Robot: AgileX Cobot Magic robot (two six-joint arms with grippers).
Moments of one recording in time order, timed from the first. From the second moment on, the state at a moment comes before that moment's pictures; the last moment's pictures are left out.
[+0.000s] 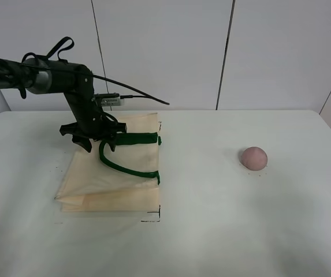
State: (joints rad) left arm -0.29 2.18 -1.65 0.06 0.82 -0.34; right arm 0.09 0.00 -0.49 0.01 1.03 0.02
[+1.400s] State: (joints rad) left arm -0.32 2.08 -1.96 0.11 1.07 -0.29; right arm 0.09 0.00 -0.49 0.01 1.03 0.02
